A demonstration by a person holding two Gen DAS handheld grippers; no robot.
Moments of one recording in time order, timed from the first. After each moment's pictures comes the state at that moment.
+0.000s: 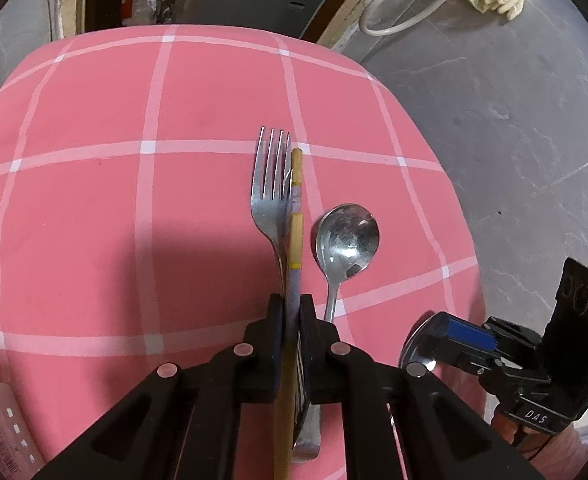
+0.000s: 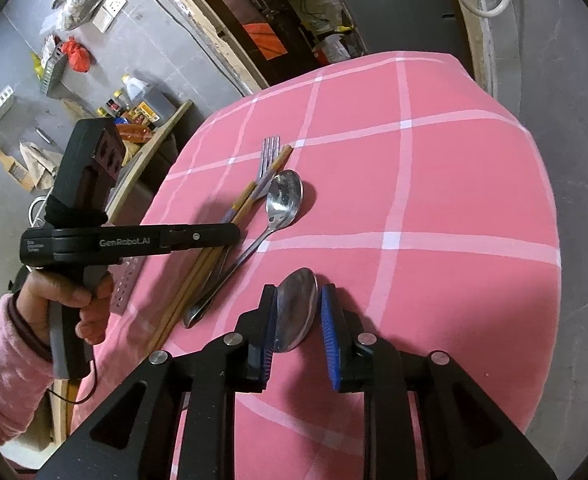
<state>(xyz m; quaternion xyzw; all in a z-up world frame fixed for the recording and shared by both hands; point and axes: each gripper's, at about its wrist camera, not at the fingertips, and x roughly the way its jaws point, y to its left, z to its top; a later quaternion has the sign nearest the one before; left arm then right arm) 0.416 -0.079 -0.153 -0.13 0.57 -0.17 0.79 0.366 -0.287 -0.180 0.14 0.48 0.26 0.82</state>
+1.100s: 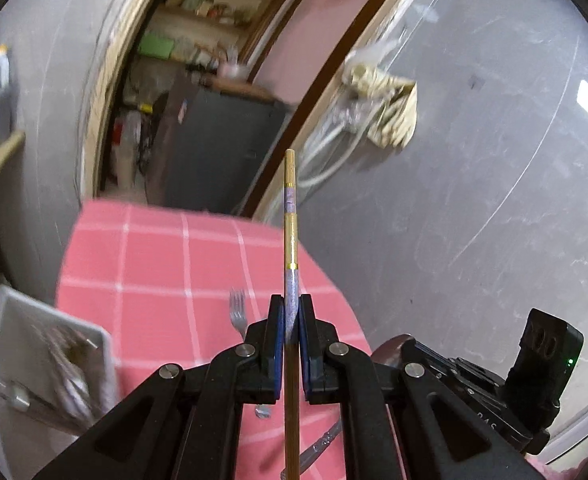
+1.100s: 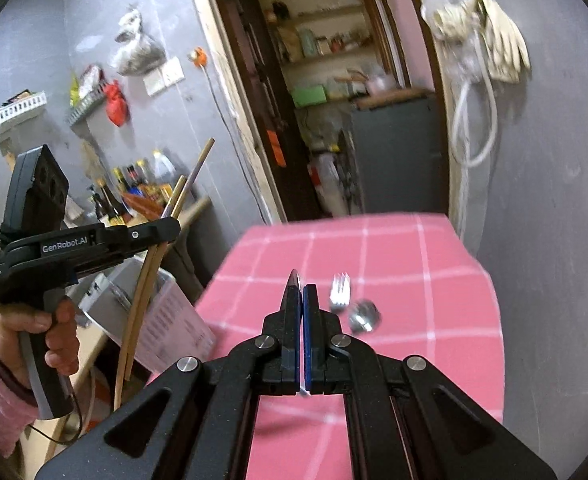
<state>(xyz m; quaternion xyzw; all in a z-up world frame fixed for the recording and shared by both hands) 0.307 0.018 0.035 -0.18 0.33 -0.22 0.90 0.275 -0.226 0.012 0.10 0.28 0.18 0.94</state>
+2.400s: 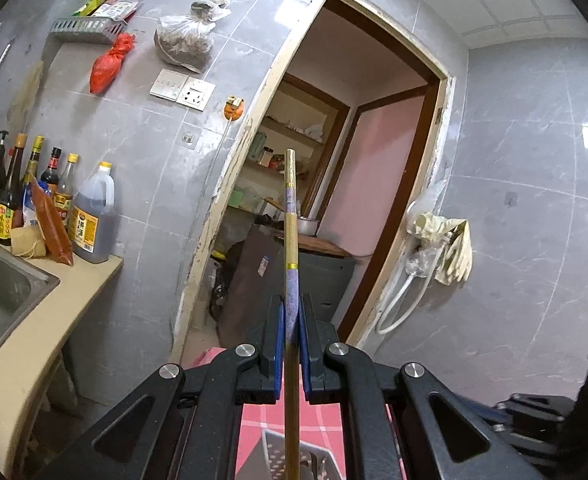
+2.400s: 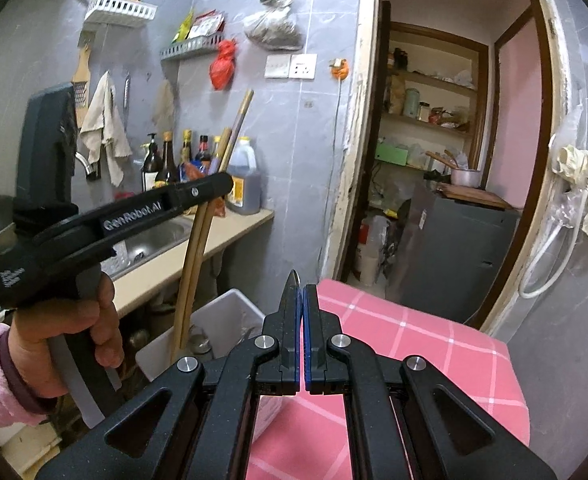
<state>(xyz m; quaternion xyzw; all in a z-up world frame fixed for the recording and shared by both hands) 0.259 0.157 0.035 -0.18 0.07 -0.07 0.98 0.257 -0.026 0.061 -0.10 0.19 0.25 0.94</state>
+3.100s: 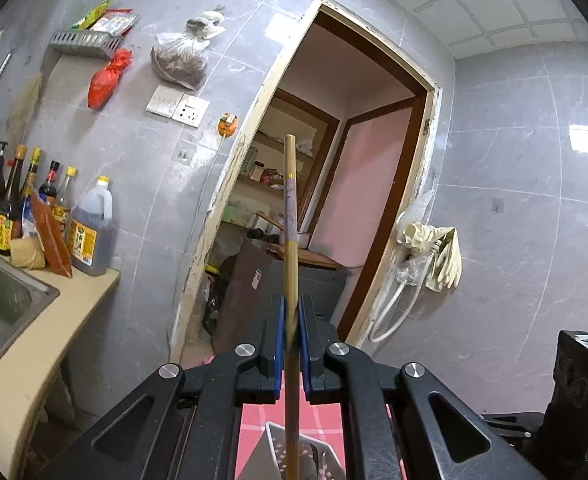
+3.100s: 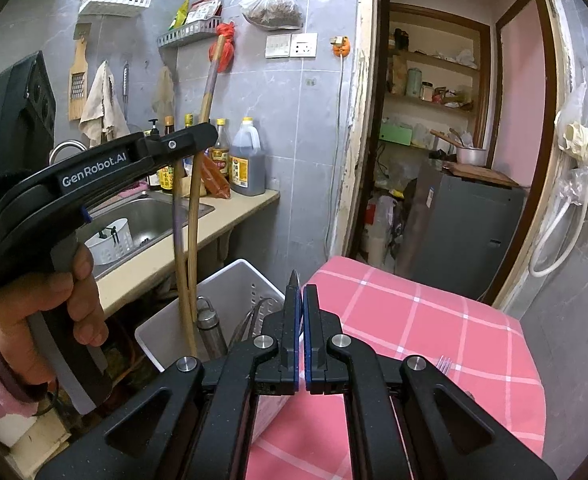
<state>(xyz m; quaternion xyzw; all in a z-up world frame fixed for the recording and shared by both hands) 0.243 0.162 0.036 -0.17 0.04 -0.08 0.98 0.264 -0.024 0.040 -0.09 0.22 0.26 0.94</state>
